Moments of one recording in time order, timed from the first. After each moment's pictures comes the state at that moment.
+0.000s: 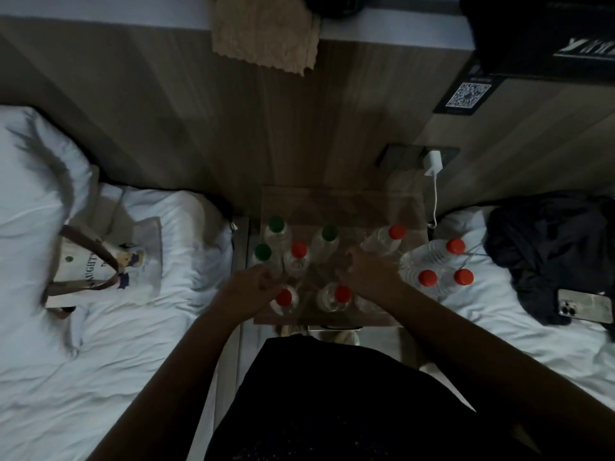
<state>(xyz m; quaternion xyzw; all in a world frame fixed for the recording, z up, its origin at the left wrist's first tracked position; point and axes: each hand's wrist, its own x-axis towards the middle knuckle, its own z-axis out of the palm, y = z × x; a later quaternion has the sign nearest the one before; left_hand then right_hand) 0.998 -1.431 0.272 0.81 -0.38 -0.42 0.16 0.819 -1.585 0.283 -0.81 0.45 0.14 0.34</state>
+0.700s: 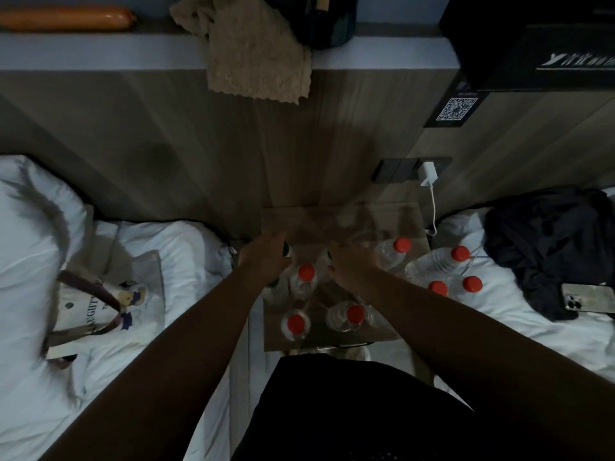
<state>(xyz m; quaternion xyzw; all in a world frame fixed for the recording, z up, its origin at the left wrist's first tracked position) 1.054 -1.530 0.233 0.81 -0.51 -0.30 0.02 0.879 -1.608 0.255 -0.87 0.41 0.21 0.15</state>
